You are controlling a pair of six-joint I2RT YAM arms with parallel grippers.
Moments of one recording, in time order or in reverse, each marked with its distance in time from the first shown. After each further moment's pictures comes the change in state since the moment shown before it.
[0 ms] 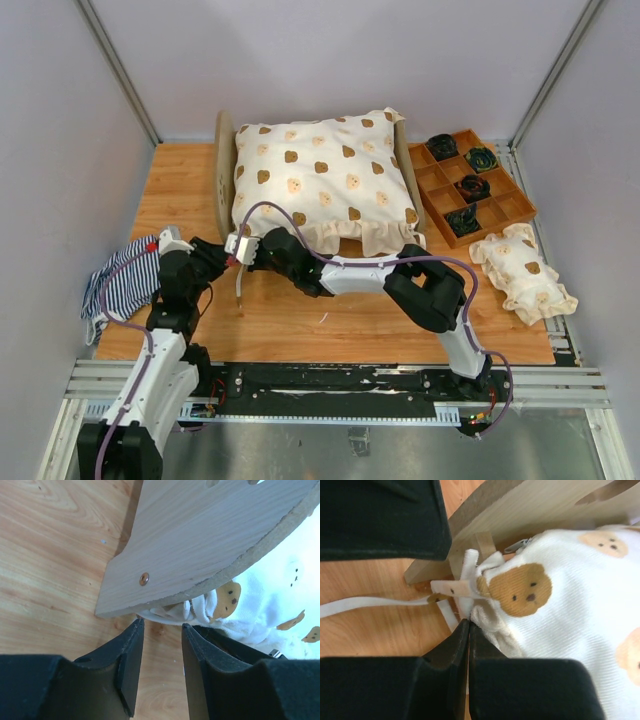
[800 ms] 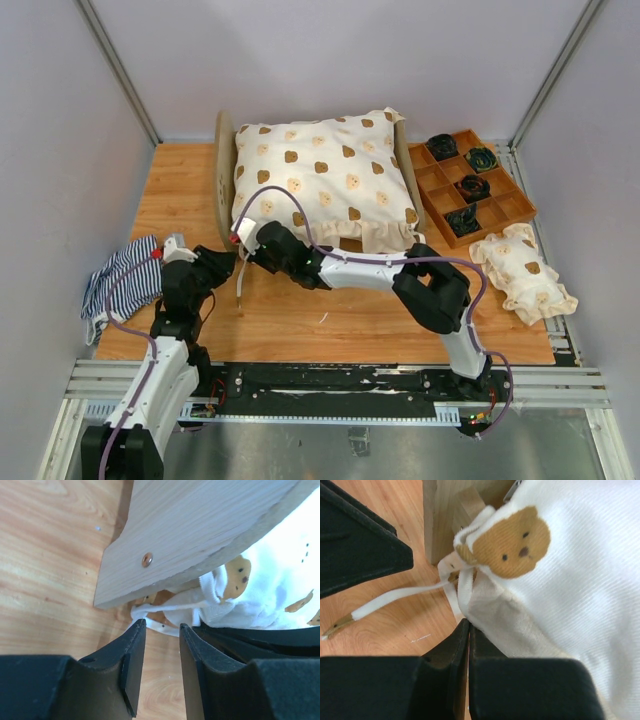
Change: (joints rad) left arm 0.000 -0.023 -0.086 0.053 0.057 -0.033; right arm 0.000 -0.032 0.081 -0.288 0.053 0.383
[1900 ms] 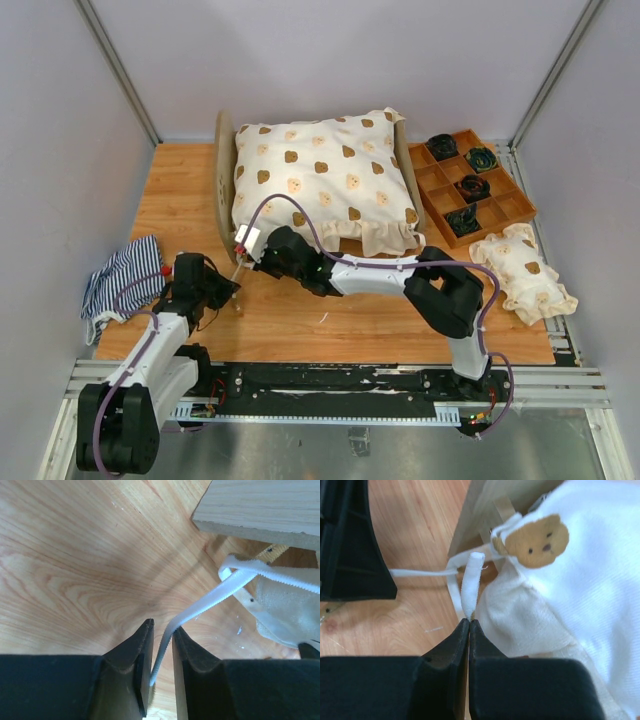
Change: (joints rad) left arm -0.001 0.235 0.109 -0.399 -0.004 -0.178; right arm 0.006 -0.087 -0.132 0.146 -0.113 -0.088
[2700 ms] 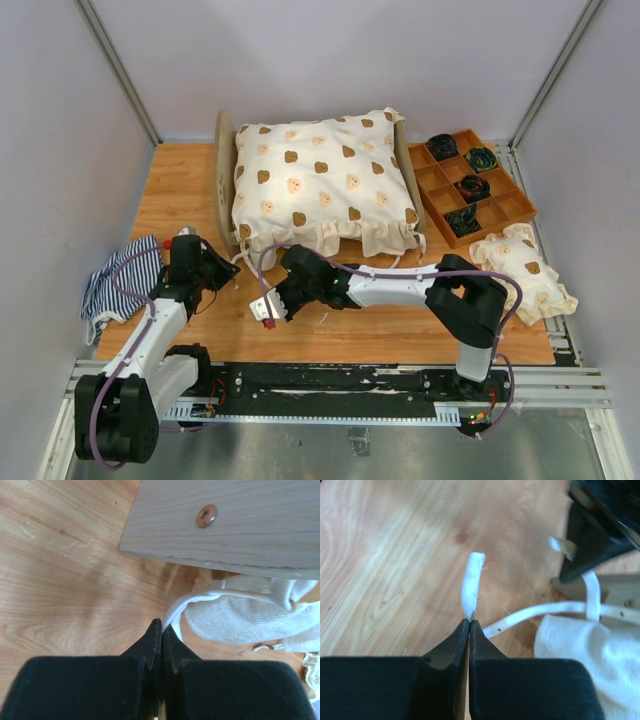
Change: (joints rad) left arm -0.003 0.067 0.147 0.034 0.078 0.172; right arm 0.042 -0.121 -0.154 -0.305 -0.457 -0.808
